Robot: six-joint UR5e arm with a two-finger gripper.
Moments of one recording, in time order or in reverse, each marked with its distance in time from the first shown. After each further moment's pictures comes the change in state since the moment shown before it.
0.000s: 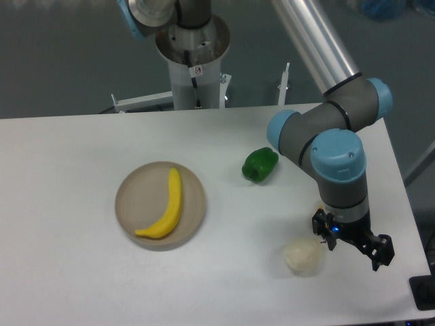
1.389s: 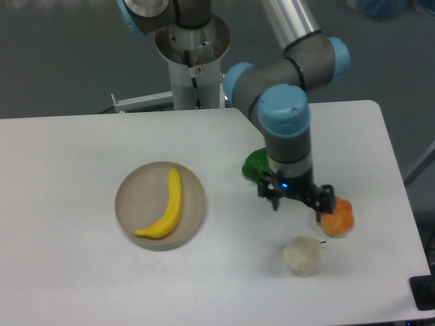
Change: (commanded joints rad) arm -0.118 0.310 -0.353 -0.189 -0.063 -0.480
